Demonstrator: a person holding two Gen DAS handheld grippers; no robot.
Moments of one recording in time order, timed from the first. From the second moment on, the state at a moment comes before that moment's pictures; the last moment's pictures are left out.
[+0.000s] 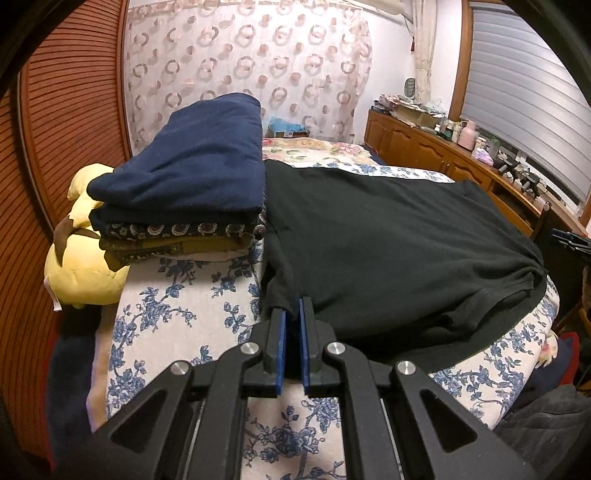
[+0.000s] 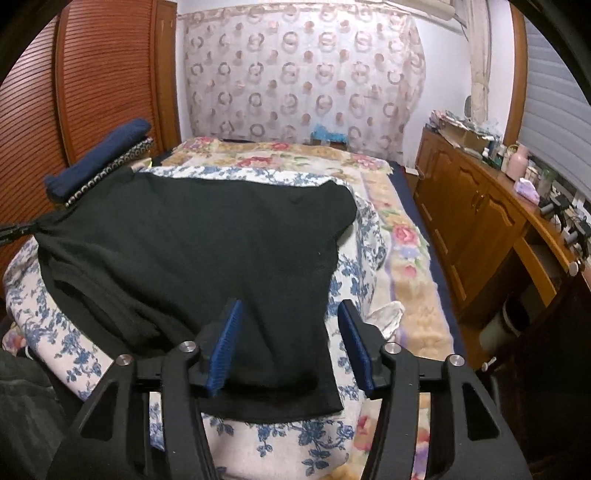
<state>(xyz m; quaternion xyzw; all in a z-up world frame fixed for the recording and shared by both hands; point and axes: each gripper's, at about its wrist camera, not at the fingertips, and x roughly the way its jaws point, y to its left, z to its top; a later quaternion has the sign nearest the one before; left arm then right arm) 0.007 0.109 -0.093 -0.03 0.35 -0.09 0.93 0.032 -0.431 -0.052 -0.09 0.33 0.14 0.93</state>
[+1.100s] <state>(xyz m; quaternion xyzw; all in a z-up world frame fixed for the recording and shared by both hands) 0.027 0.129 -0.118 -0.06 0.39 -0.07 0.92 0.076 -0.320 -0.116 -0.13 0.39 0.21 0.89</state>
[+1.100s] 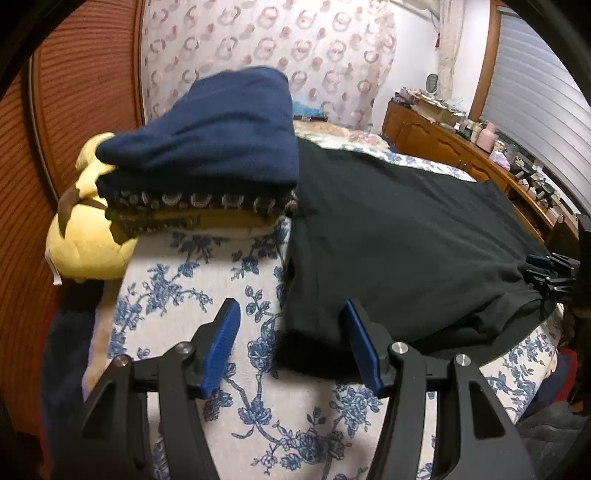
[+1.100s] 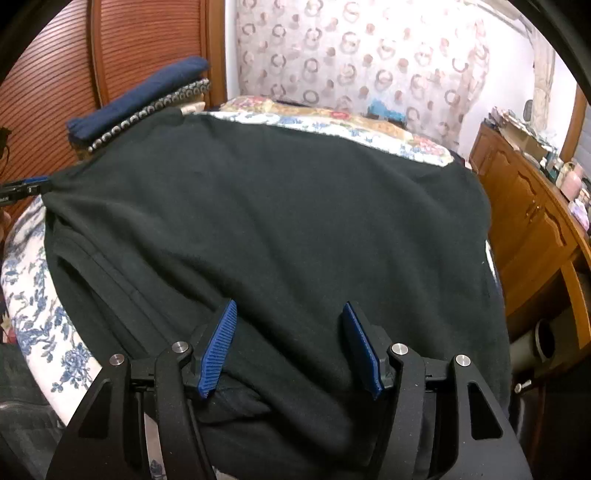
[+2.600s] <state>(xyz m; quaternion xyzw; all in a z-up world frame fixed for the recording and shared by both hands) 0.044 0.043 -0.047 -0.02 0.30 -0.21 0.93 0.070 -0.334 -0.118 -0.10 0.39 0.19 0.90</state>
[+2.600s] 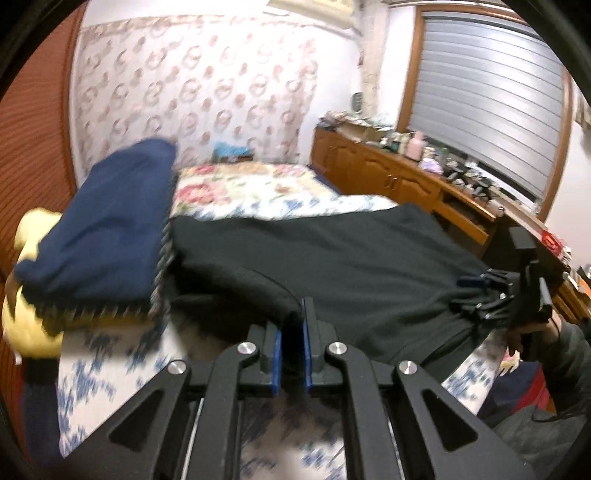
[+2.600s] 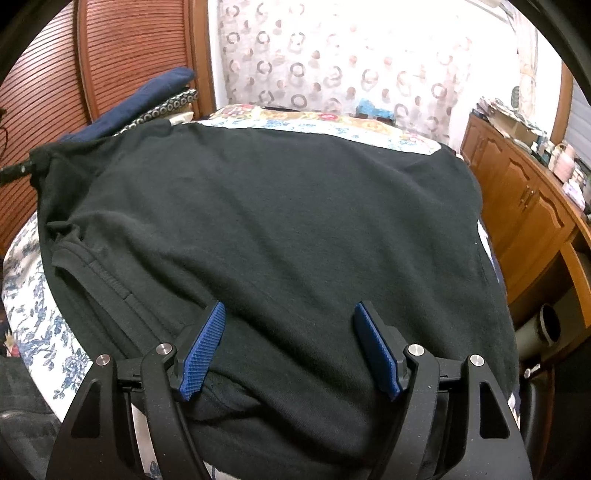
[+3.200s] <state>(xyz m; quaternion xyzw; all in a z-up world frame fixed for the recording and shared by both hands) 0.094 -0.137 0.024 0.07 0.27 -0.38 0.88 0.028 -0.426 -0.061 -0.06 0.32 0.12 0.94</state>
